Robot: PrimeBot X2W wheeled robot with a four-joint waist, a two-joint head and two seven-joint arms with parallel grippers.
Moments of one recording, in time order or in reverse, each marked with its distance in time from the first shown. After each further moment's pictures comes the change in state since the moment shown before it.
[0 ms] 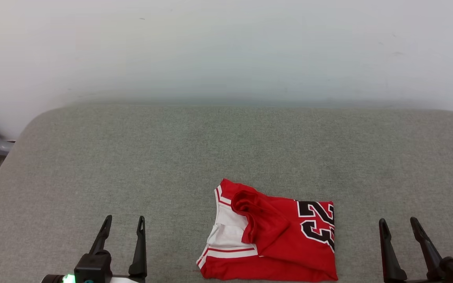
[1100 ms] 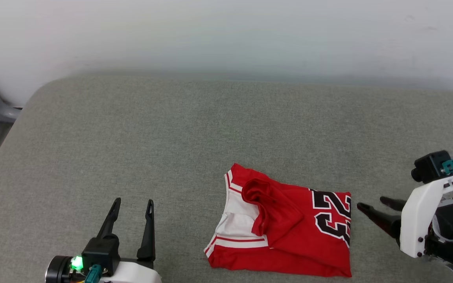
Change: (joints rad) left arm -0.064 -0.013 -0.018 0.015 0.006 -0.009 0.000; right arm -0.436 -0.436 0.296 0.075 0.602 0.000 0.927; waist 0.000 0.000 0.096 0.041
